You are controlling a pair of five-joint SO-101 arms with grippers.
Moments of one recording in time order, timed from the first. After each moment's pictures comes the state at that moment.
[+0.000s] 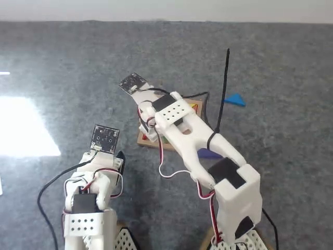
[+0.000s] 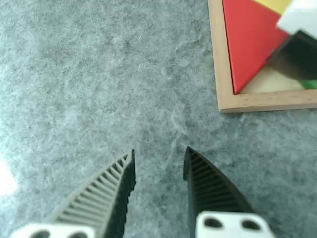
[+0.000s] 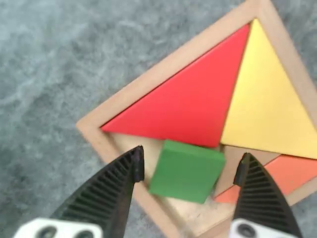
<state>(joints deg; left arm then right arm) -9.7 -90.0 97.3 55.3 -10.4 -39.7 21.6 -0.4 62.5 8.5</state>
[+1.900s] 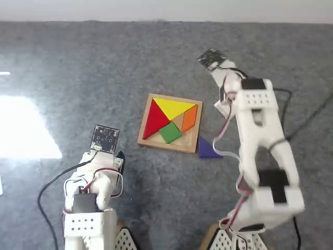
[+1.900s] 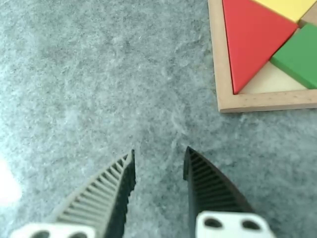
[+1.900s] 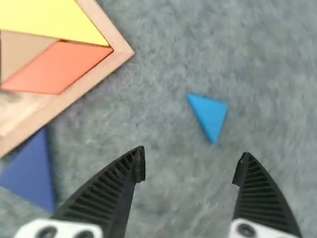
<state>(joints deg) -9.7 -90.0 97.3 55.3 -10.4 -7.1 7.2 6.9 63.3 40.7</state>
